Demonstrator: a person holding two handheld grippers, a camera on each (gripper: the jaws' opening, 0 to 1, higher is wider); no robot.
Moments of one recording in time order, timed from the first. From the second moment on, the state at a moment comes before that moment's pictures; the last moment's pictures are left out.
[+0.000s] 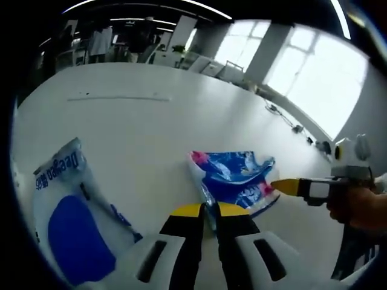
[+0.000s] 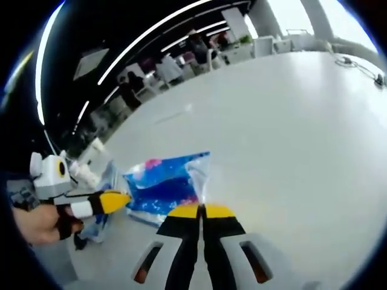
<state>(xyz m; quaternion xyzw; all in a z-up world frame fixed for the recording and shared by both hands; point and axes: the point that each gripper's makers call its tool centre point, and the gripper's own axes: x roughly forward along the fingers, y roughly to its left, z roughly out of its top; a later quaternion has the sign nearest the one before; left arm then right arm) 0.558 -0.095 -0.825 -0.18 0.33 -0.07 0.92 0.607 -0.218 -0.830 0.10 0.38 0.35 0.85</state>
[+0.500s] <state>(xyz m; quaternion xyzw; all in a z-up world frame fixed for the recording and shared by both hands) 0.554 -0.094 -0.830 -0.19 0.35 -0.07 0.91 0.607 -0.217 -0.833 0.06 0.37 0.35 0.85</state>
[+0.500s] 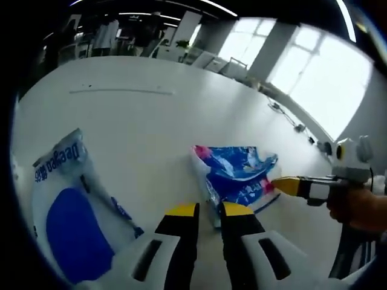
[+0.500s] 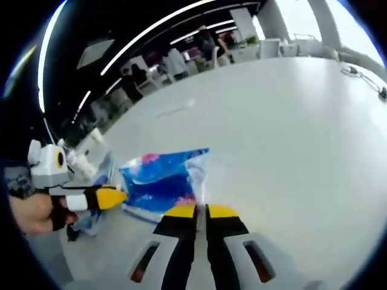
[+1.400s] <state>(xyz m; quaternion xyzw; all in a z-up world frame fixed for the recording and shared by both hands) 0.544 -0.078 -0.800 -0.16 0.33 -0.10 0.93 0.598 -0.212 -0.816 0.05 0.35 0.36 0.86</state>
